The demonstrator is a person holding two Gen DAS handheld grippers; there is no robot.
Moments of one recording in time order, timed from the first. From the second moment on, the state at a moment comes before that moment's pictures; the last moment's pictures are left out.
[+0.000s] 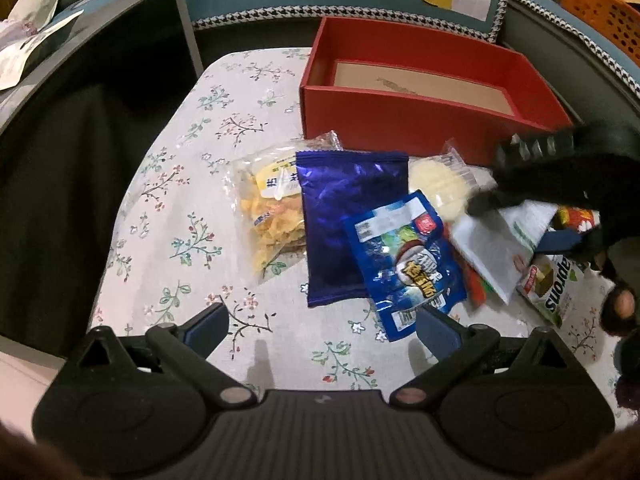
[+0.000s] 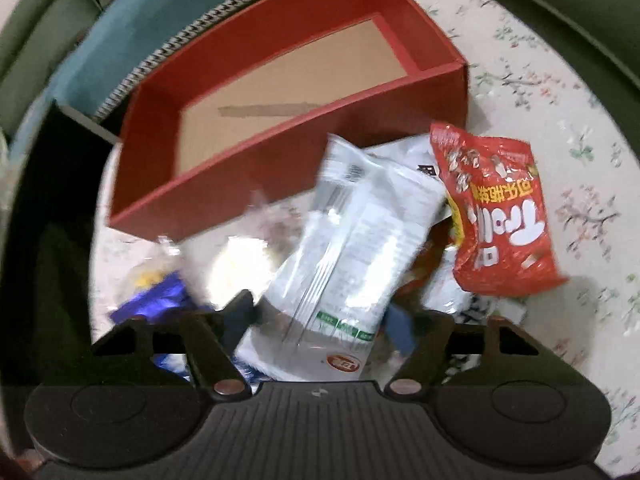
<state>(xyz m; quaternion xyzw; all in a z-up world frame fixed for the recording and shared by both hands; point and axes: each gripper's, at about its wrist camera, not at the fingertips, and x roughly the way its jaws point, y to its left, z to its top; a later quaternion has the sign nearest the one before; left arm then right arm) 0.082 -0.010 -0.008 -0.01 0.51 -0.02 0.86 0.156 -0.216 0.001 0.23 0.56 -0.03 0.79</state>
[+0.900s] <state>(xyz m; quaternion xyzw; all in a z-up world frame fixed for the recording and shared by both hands) 0.130 -0.056 -0.051 -0.06 0.55 0.10 0.83 0.081 -0.255 0.008 0.11 0.56 0.07 0.82</state>
